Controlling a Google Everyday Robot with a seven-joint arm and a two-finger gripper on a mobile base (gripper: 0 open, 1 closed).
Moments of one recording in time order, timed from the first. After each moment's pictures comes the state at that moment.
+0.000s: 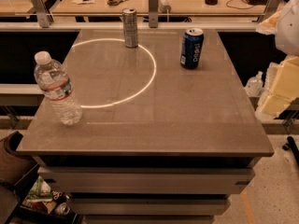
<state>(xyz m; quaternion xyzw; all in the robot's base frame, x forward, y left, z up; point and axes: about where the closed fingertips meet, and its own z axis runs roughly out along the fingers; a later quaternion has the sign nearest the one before) 0.438 -0.212 0.993 -0.60 0.78 -0.05 0.18</state>
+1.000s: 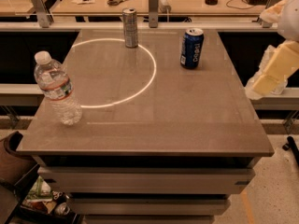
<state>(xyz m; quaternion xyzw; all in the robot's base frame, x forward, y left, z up) 0.478 -0.222 1.000 -0.56 0.79 -0.03 0.26</state>
